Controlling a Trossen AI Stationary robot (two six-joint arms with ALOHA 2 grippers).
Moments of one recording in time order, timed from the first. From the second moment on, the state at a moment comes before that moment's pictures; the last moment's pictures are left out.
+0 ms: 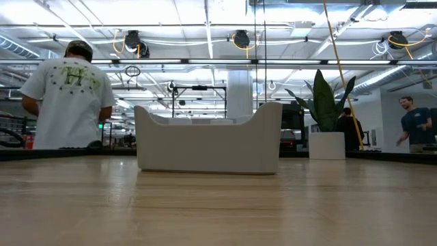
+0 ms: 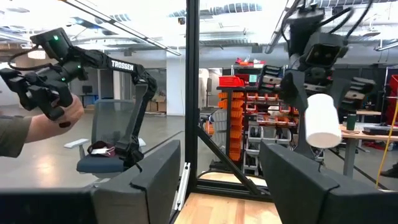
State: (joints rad) left arm -0.29 1.09 1.22 -0.59 -0.16 -0.30; right arm 0.72 1.23 0.59 0.94 0.47 -0.12
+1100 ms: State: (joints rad) left arm -0.12 1.74 1.54 -0.94 0.00 -0.11; right arm 0.72 1.23 0.59 0.91 0.47 -0.12
